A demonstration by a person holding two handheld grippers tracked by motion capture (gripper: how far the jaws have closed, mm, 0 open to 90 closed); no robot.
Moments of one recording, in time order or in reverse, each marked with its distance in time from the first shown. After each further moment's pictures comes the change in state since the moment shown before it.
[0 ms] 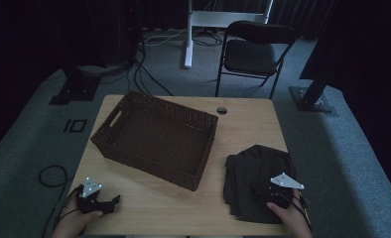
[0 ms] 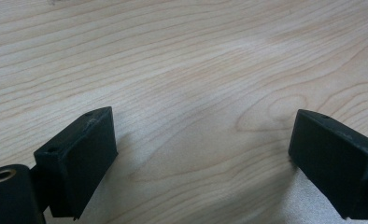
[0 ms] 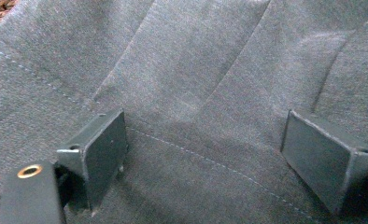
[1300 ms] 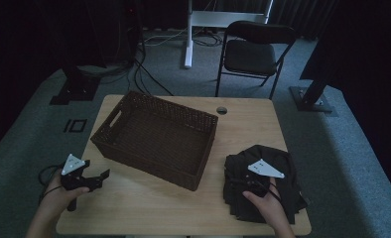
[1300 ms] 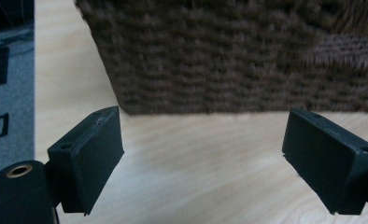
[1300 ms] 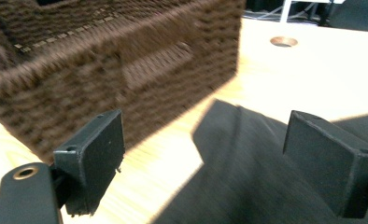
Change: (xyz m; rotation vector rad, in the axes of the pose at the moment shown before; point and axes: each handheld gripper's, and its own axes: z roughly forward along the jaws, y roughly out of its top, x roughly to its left) left arm 0.048 0.062 -0.025 -0.177 -0.016 -0.025; right arm 0.075 0.075 0.004 -0.172 0.131 0.010
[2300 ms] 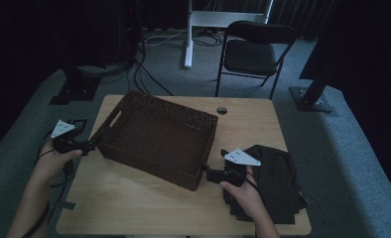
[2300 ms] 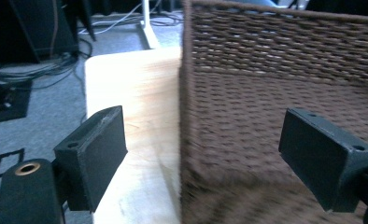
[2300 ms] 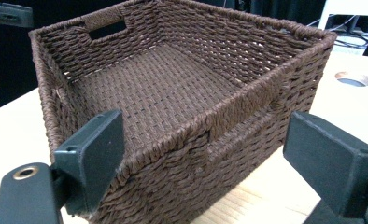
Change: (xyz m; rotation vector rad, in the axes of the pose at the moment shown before) left arm 0.060 0.074 0.029 -0.121 0.049 -0.060; right arm 0.049 0.039 0.037 -0.036 0.098 0.007
